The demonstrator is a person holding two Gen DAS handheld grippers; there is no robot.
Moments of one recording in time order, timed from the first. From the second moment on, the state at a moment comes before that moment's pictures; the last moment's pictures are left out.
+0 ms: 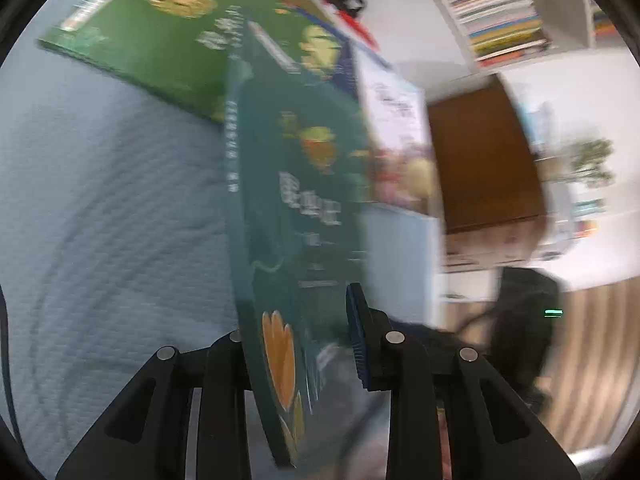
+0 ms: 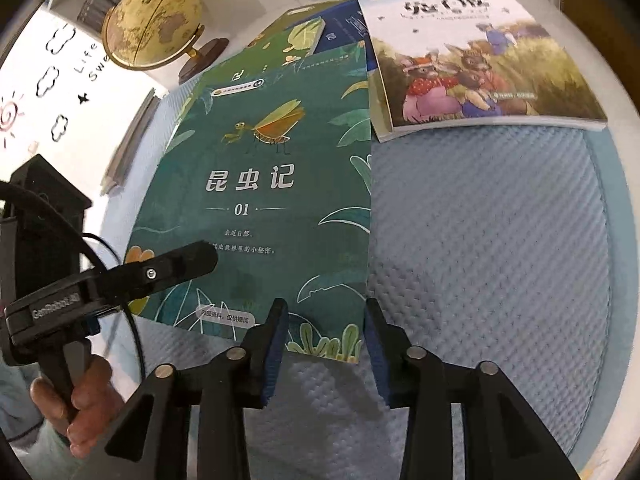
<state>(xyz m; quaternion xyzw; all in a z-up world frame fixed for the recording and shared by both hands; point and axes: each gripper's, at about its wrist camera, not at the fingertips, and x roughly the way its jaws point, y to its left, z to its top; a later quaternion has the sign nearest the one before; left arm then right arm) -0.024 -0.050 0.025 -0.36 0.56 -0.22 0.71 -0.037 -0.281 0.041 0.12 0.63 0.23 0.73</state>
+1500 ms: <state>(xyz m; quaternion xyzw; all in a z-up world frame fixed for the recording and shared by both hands) -0.031 0.022 0.075 -0.27 0.55 -0.23 0.76 -0.059 -0.170 0.100 0.01 0.54 0.30 0.79</state>
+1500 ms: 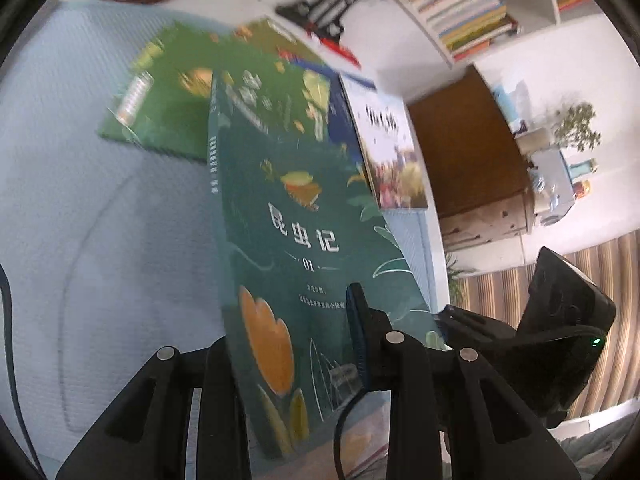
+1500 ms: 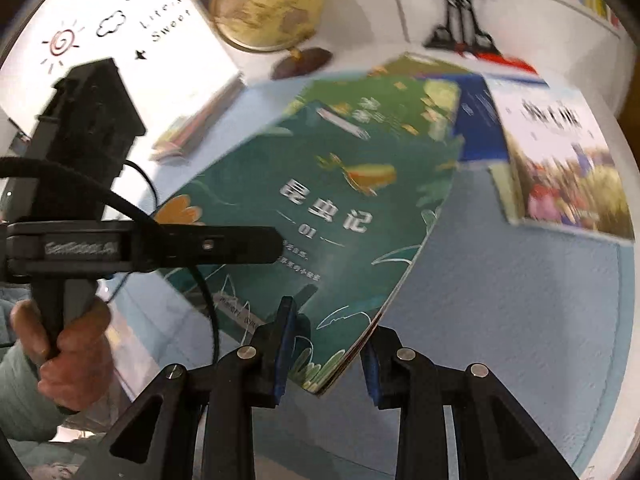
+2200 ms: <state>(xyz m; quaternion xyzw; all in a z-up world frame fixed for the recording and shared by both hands) 0.009 0.292 0.108 -0.32 0.44 -0.11 0.83 0.044 0.107 0.139 -0.03 0.47 0.39 0.79</state>
